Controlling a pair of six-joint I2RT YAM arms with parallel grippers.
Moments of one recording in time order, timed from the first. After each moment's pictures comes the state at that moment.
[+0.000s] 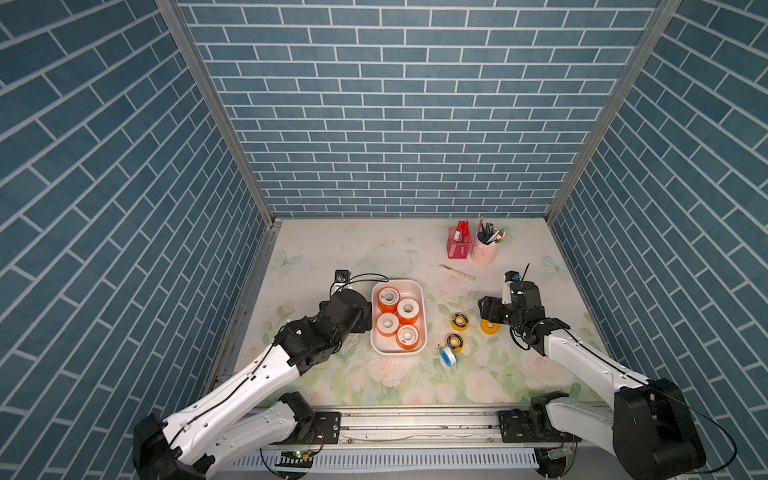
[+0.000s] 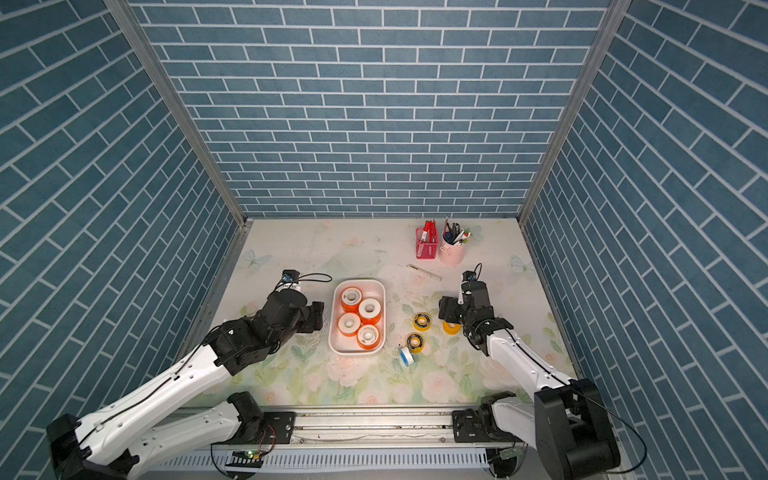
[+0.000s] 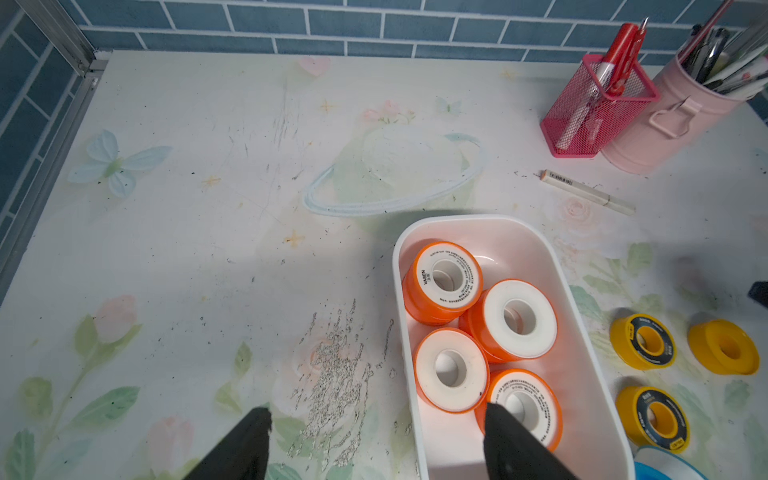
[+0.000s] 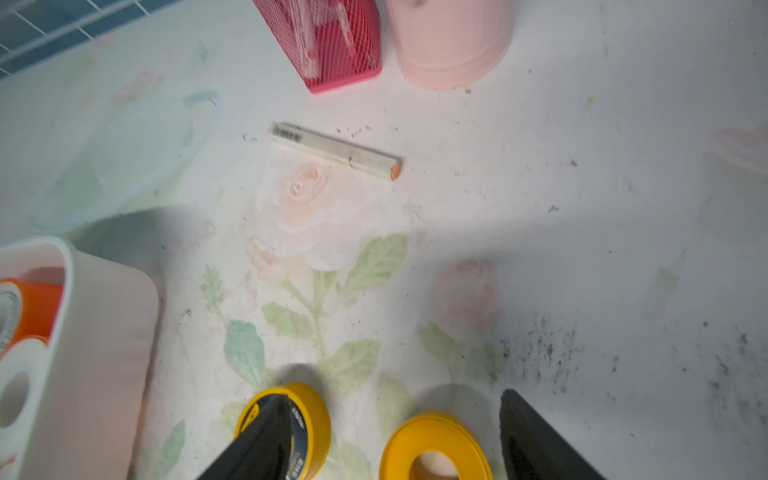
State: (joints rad) left arm -0.77 0.92 0.82 -0.67 -0.45 -0.55; right arm 0.32 1.17 0.51 -0.14 -0.03 0.35
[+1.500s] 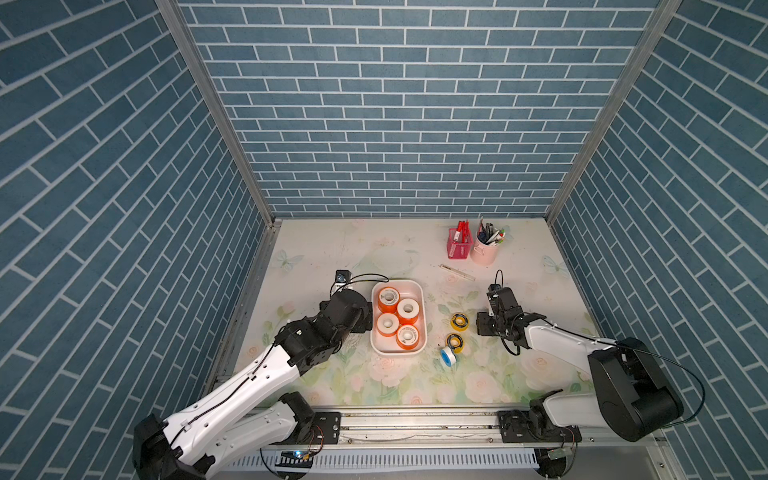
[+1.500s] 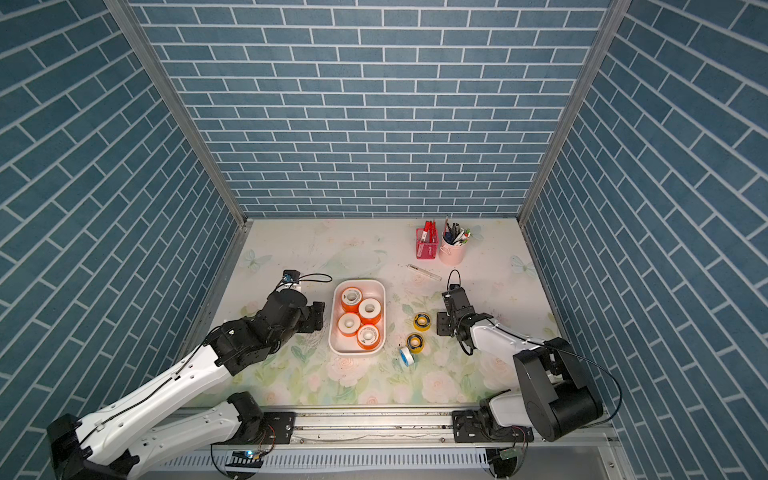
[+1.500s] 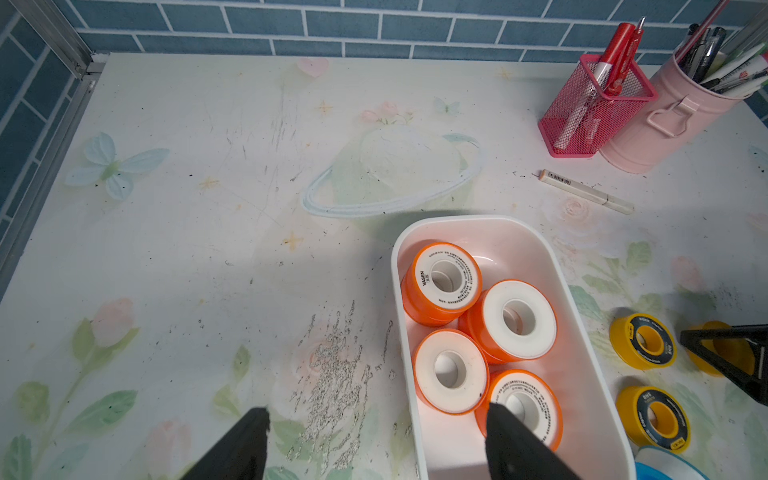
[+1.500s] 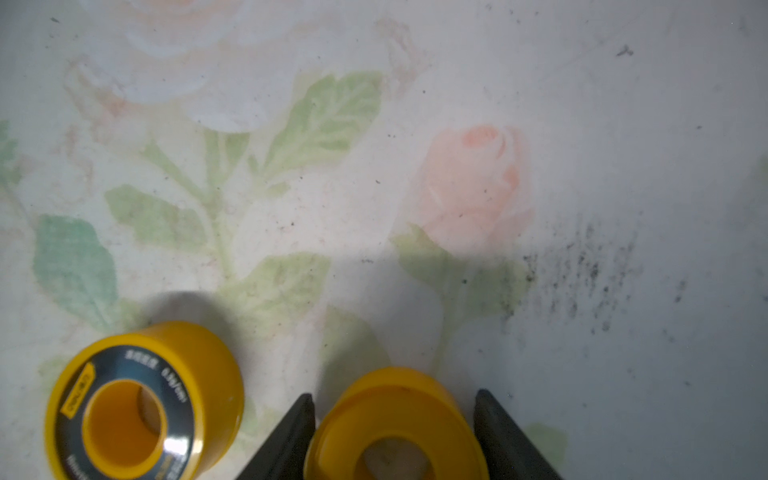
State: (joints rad) left arm -0.77 0.93 0.81 -0.66 -0.45 -0.54; right arm 0.43 1.36 0.53 -0.22 0.10 0.34
